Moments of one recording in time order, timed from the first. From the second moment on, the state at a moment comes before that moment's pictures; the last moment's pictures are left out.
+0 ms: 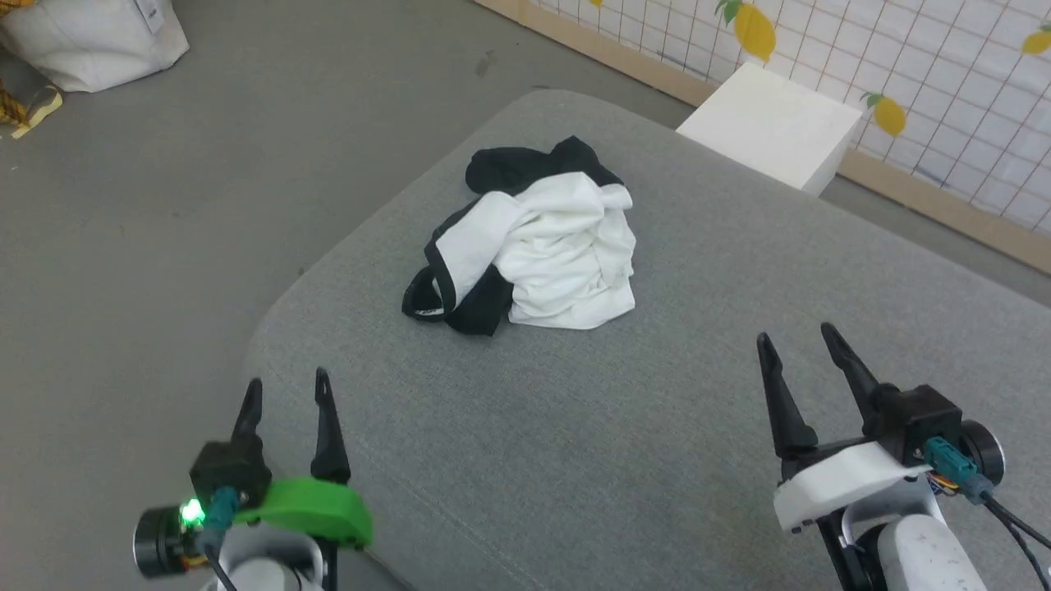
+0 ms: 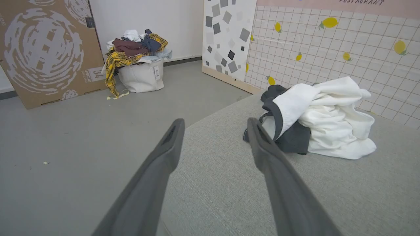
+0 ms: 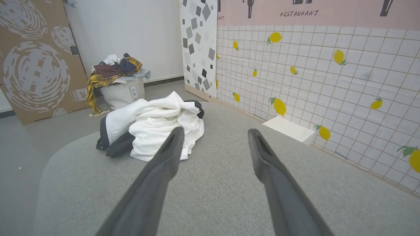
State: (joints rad) left arm -0.05 0.14 -0.14 0.16 -0.25 0.18 -0.25; right arm -0.11 -0.05 0.03 0.19 0.06 0.13 -0.19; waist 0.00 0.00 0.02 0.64
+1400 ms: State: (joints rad) left arm -0.62 0.50 -0.04 0.42 -0.58 0.05 0.45; right arm -0.35 -0.05 0.05 0.15 0.03 0.13 -0.21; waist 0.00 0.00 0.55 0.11
